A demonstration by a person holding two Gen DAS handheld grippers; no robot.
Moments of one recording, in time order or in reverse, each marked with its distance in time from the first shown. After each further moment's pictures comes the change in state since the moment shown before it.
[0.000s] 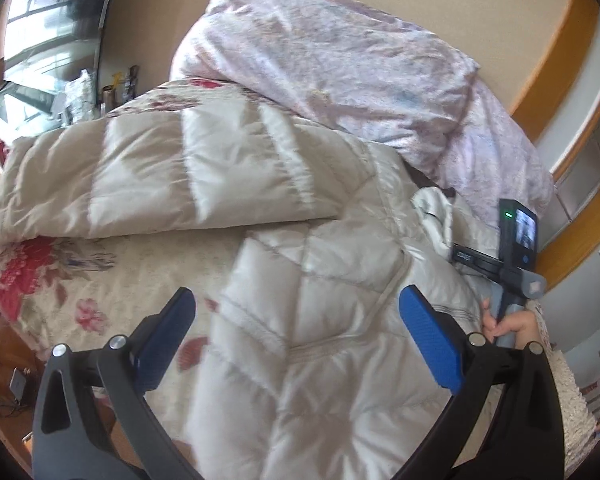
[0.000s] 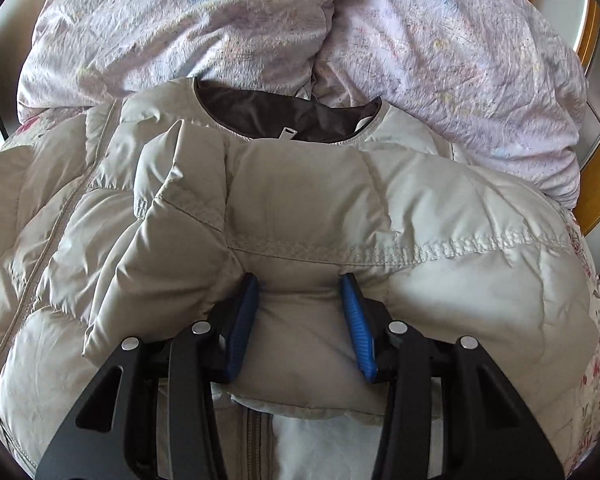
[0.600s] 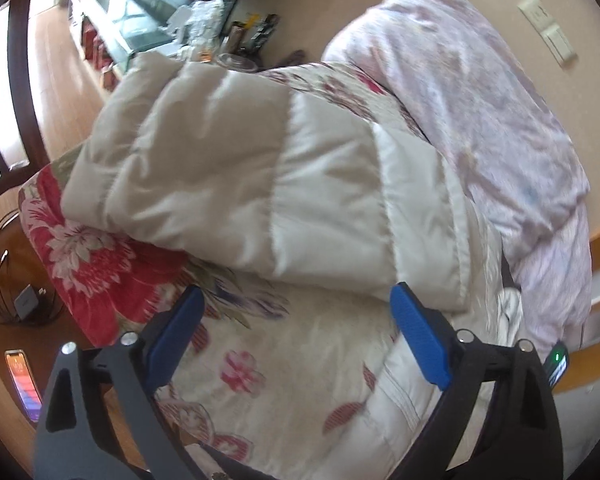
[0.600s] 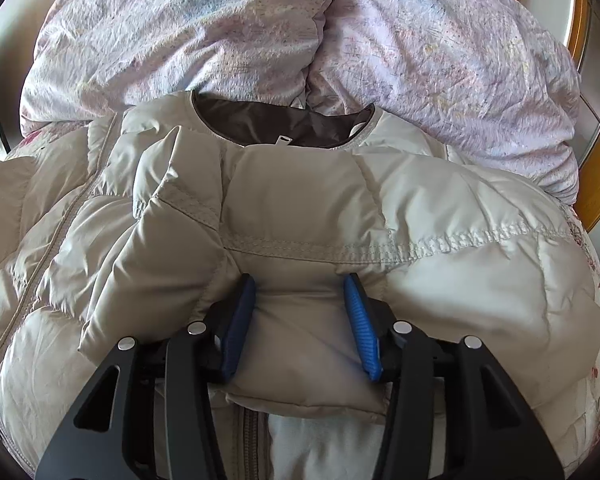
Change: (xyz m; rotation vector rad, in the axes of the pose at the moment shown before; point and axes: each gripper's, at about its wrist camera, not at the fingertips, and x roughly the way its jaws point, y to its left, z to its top) left arm 0.013 0.138 0.038 -0.449 0.072 0.145; right arm -0.003 -0.001 -0.007 0.027 -0.057 0.008
